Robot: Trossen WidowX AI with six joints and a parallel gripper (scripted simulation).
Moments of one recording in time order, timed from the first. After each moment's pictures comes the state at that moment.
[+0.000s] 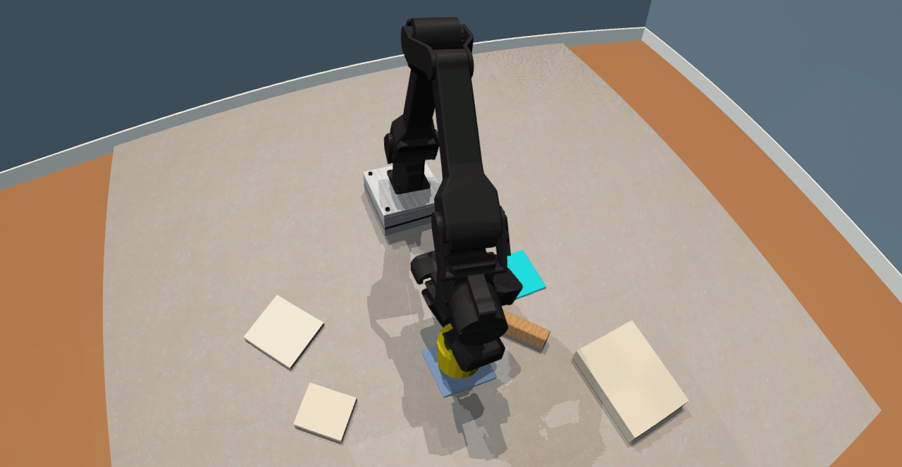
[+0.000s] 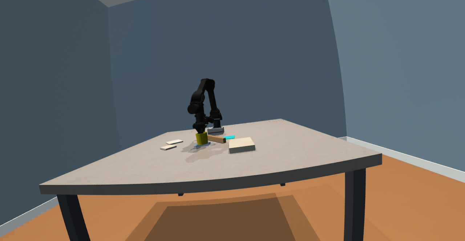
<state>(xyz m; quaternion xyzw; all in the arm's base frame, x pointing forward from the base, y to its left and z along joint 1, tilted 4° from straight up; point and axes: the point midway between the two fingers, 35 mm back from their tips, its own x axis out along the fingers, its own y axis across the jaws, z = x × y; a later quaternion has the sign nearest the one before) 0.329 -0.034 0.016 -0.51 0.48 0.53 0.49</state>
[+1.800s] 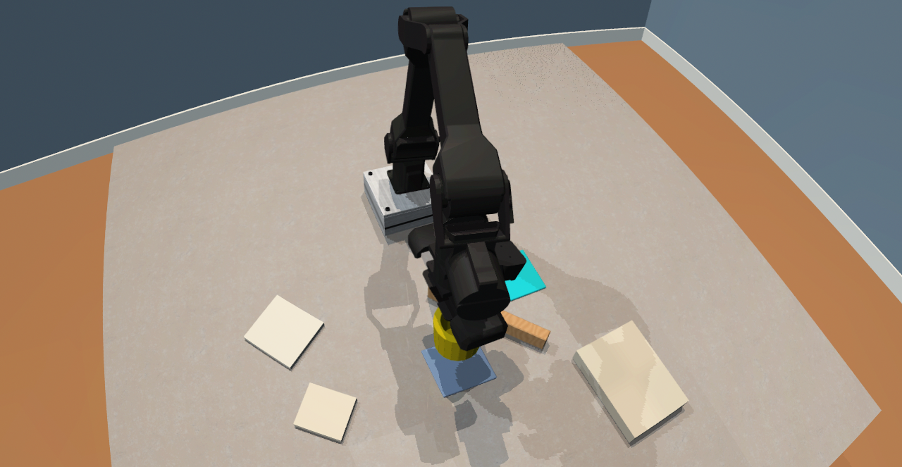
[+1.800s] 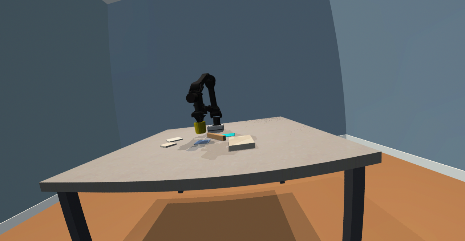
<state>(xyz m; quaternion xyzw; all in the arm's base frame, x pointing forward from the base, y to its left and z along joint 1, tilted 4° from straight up) 0.324 -0.038 0.068 -0.50 0.48 0.53 0.49</state>
